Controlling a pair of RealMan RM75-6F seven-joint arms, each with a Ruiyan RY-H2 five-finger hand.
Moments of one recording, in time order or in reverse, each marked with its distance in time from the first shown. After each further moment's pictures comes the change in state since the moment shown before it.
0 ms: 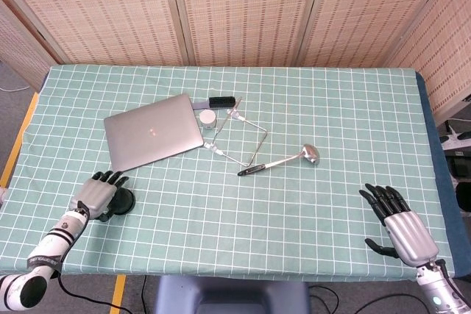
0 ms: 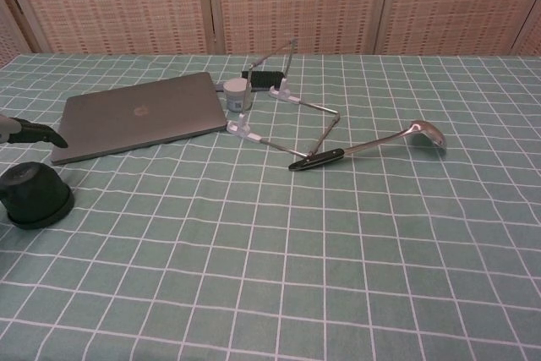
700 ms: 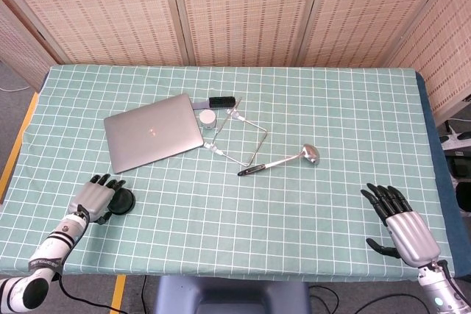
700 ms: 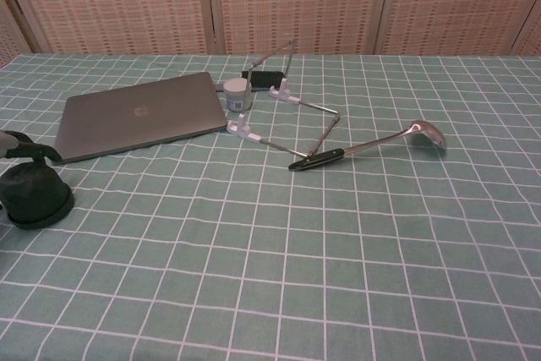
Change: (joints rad) left arm 0.047 -0.045 -0.023 0.053 -0.001 -0.021 0.049; right arm -0.005 0.005 0.001 -0.001 -0.002 0.011 0.003
